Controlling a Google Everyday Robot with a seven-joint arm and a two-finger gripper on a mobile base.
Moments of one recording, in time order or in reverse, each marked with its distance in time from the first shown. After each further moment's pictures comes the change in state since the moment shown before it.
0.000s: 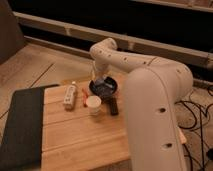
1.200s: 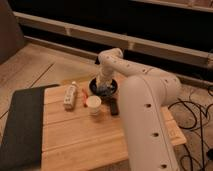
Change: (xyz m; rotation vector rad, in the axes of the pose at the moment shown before) arm 0.019 -0.026 0.061 -0.087 0.081 0.127
